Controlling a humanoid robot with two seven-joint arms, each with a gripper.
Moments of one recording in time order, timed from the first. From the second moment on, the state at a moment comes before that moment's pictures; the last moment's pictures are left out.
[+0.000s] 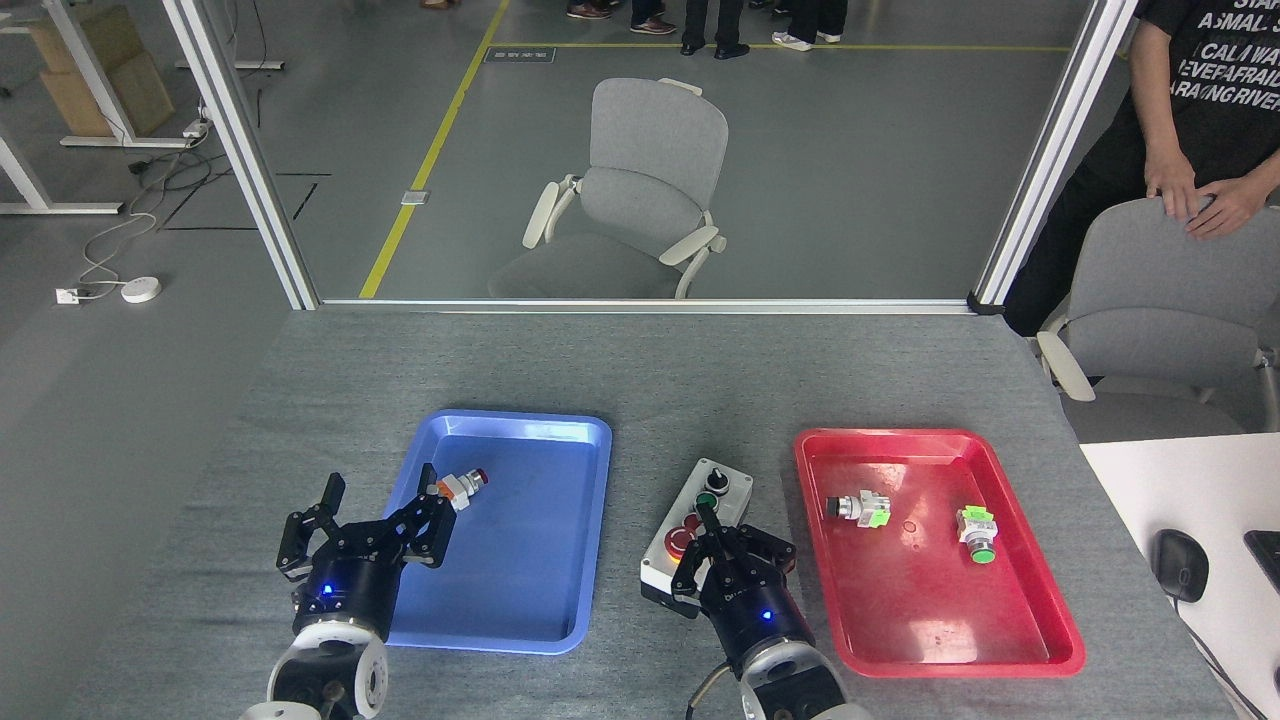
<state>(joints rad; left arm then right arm) -0.15 0.12 -0.11 -1.48 -1.27 0.17 0.04 -0.22 0.05 0.43 -1.27 1.47 0.12 0.02</state>
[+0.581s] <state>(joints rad) -0.15 0.12 -0.10 -1.48 -1.27 0.18 0.05 -0.25 0.08 0.45 -1.10 1.45 0.13 -0.03</state>
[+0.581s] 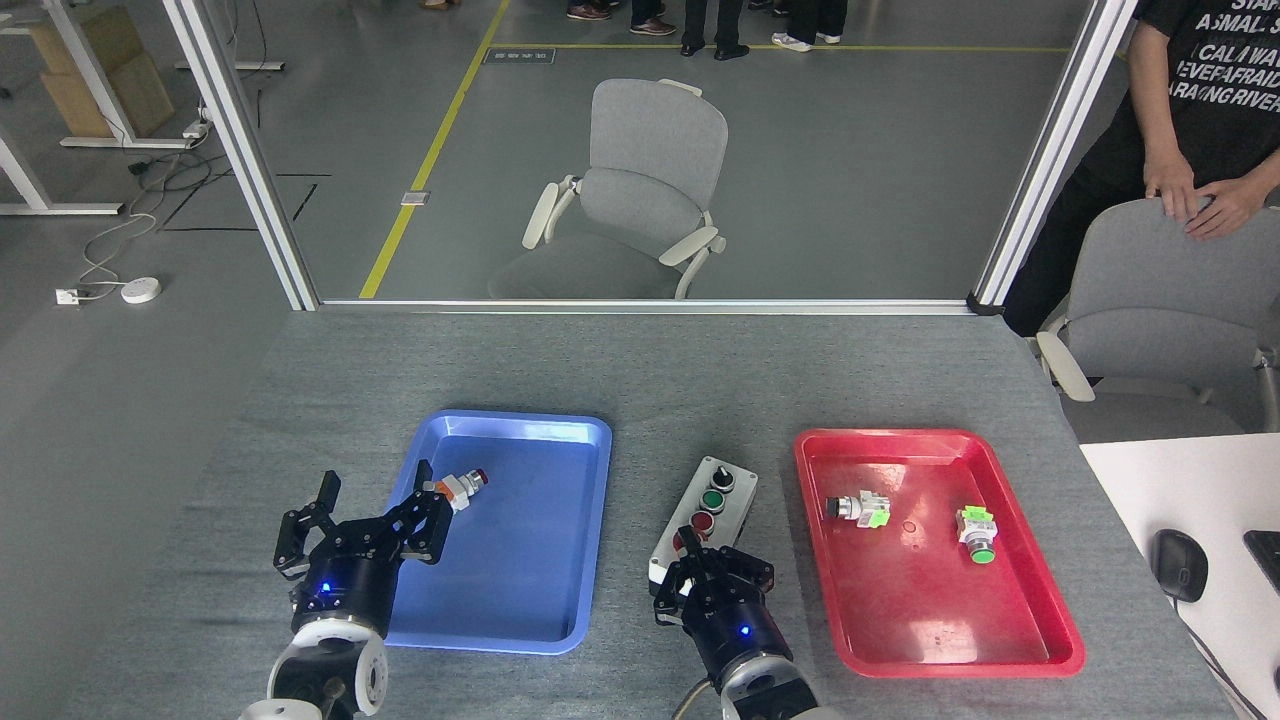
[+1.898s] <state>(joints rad) -0.19 0.12 -0.11 -1.46 -1.27 0.18 0.05 -0.10 -0.10 0.00 -1.49 1.31 0.03 0.02</state>
